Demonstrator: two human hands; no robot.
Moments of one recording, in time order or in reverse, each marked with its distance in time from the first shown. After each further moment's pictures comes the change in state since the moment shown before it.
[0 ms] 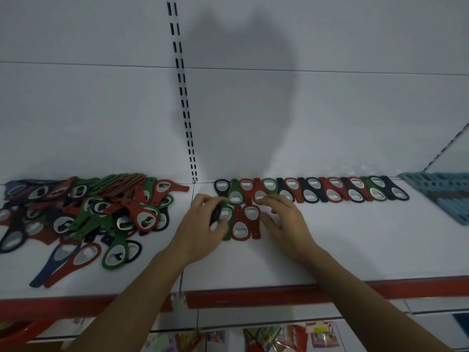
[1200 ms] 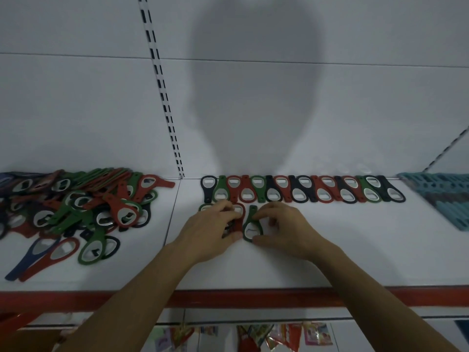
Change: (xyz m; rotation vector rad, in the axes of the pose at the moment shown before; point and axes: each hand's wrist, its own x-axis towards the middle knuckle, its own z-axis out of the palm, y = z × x) left_hand 0.018 0.031 0.045 0.411 -0.181 0.144; right_hand 0.002 0.036 -0.043 -0.038 -0.365 -0.051
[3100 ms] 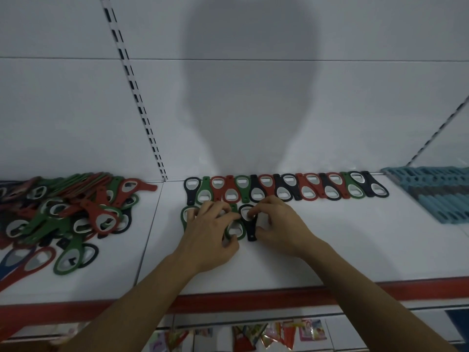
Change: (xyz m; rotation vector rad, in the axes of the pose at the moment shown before) left_hand 0.007 0.034 0.017 0.050 0.073 -0.041; right_hand -0.004 0.019 -0.006 -0.029 0.060 0.105
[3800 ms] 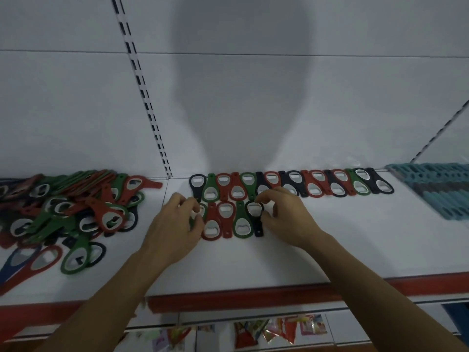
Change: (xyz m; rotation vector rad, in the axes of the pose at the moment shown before) left_hand -0.021 -0.056 -0.033 -0.079 0.103 -0.216; right_hand 0.008 -0.013 -0.005 0.013 0.095 0.047
